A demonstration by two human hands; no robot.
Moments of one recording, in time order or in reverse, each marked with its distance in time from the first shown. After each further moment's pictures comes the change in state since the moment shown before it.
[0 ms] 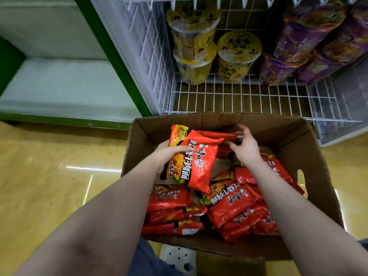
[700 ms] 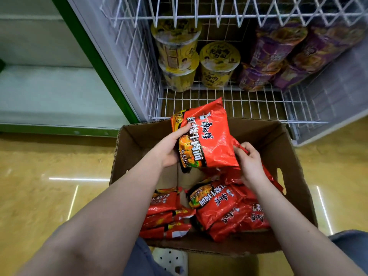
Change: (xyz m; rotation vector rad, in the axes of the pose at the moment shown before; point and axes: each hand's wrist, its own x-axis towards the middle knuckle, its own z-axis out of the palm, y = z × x) left_hand -0.021 0.042 0.048 -0.302 -0.270 0.002; right_hand -0.061 -0.011 -0.040 0.791 0.050 0.209
